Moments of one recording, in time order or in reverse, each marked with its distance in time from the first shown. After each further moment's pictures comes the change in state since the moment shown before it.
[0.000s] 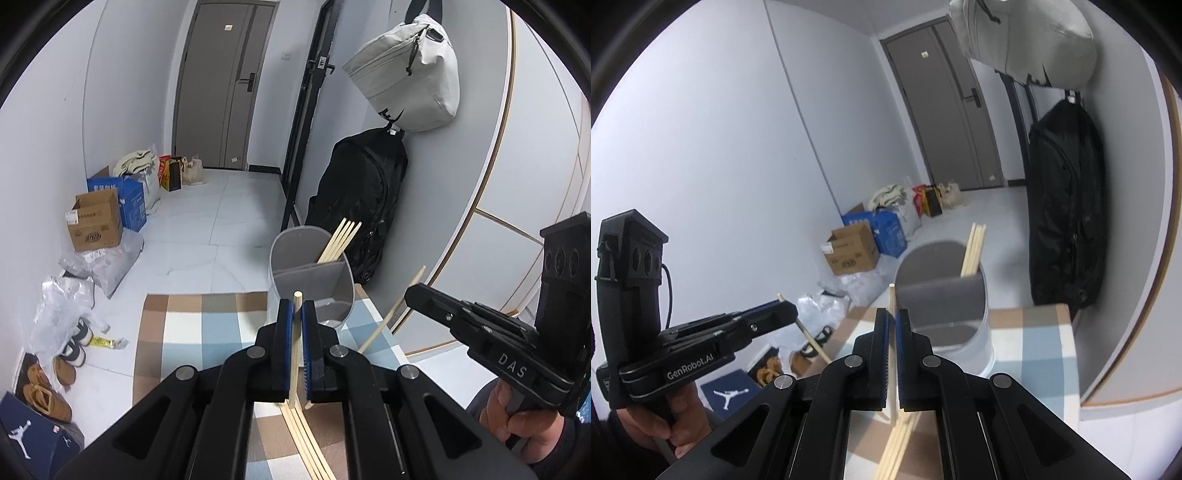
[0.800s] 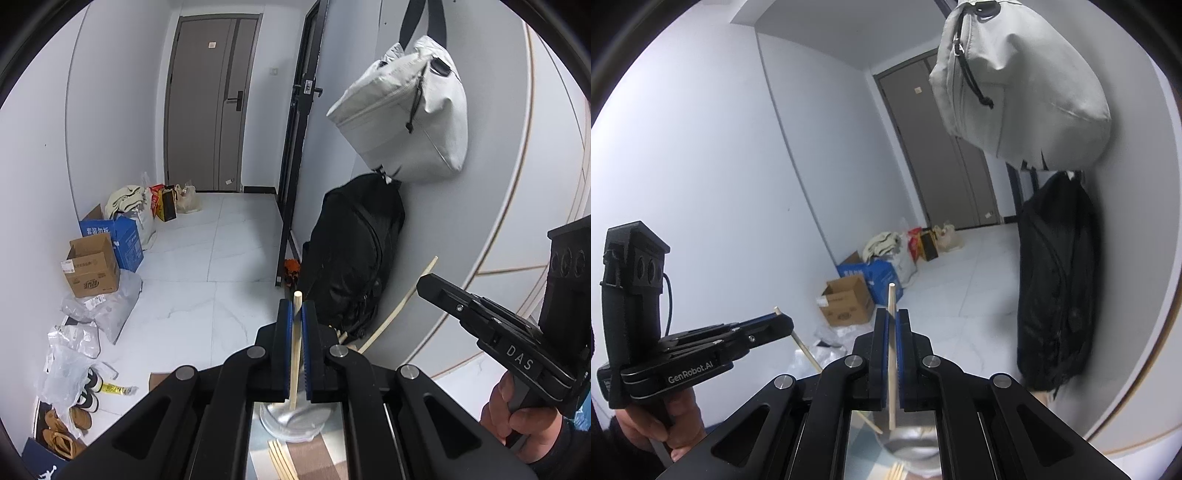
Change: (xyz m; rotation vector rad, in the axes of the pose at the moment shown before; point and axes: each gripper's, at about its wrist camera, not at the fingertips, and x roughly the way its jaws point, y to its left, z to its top) left arm 0.015 -0.018 0.106 0.048 -0.035 0.007; right arm -0.010 -0.029 0.126 0.017 -0.130 -0.004
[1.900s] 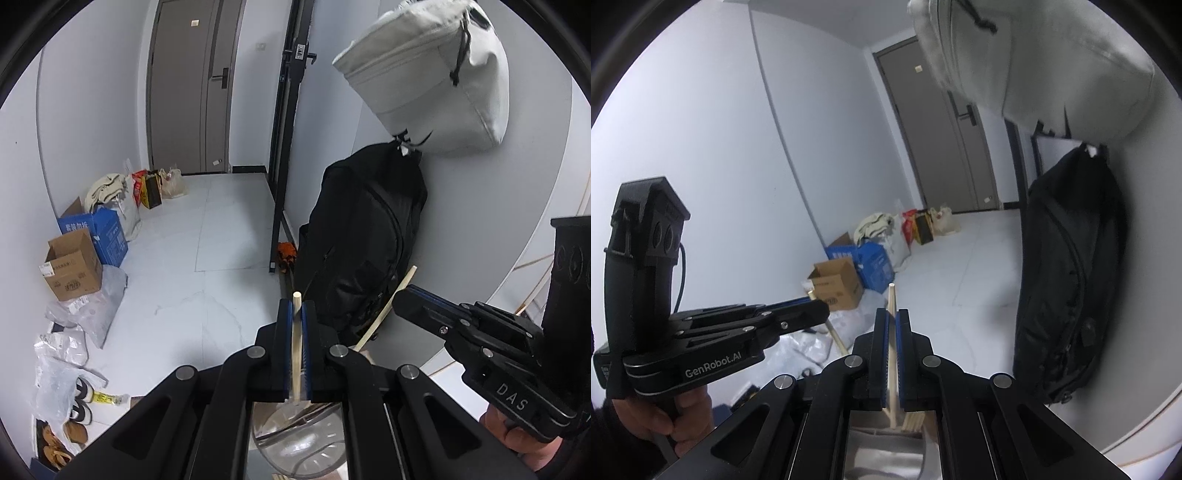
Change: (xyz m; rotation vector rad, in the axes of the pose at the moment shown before) left arm 0.081 0.006 0.003 0.058 0.096 -0.022; right arm 0.076 -0.028 -0.008 -0.031 0.096 -0.012
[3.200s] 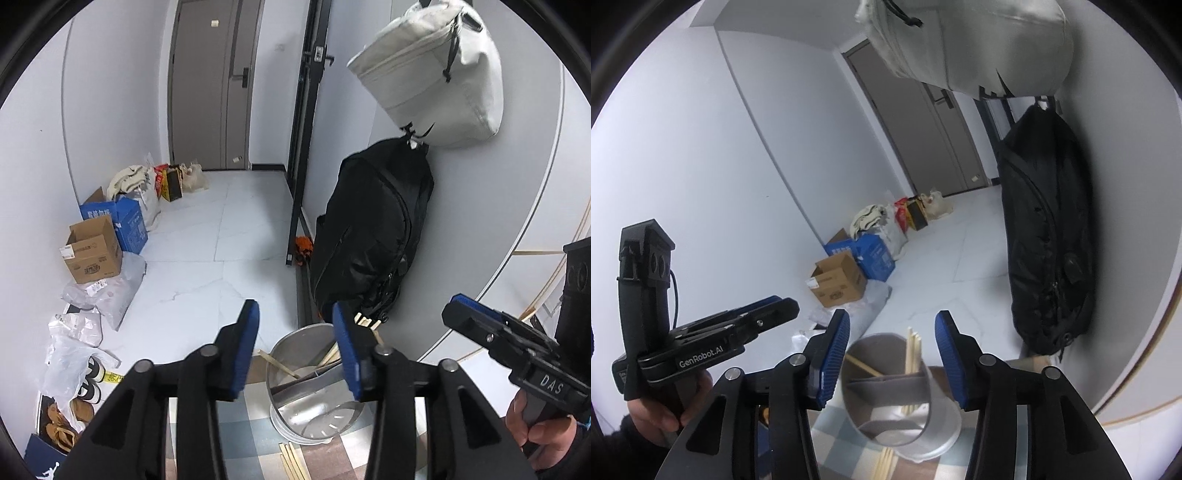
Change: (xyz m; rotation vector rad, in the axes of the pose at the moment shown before) left arm -0.035 -0.002 -0.024 -0.049 -0.016 0.065; right arm -0.047 -0.015 -0.034 0.140 0.013 0.003
